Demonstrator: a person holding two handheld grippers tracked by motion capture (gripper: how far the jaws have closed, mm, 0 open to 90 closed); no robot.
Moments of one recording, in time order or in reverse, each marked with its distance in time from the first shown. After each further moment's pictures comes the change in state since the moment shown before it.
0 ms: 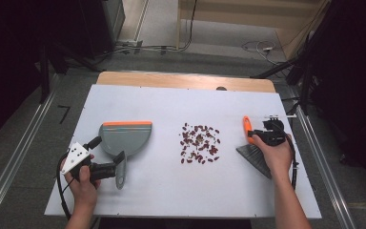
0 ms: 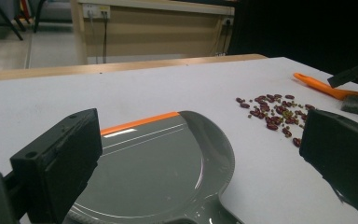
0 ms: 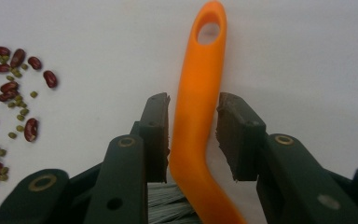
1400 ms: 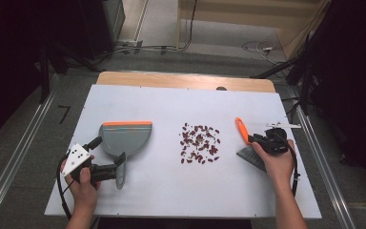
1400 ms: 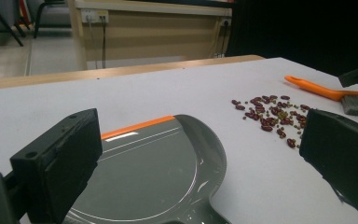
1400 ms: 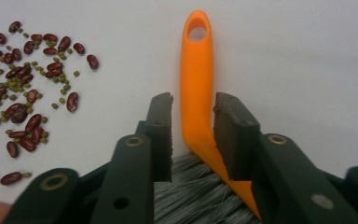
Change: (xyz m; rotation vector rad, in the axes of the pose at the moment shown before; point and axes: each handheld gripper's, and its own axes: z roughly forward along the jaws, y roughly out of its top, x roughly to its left) left arm -0.006 0.004 -0.003 -0.007 0.000 0.021; right arm 0.014 -0.024 -0.022 -0.101 0.028 -0.090
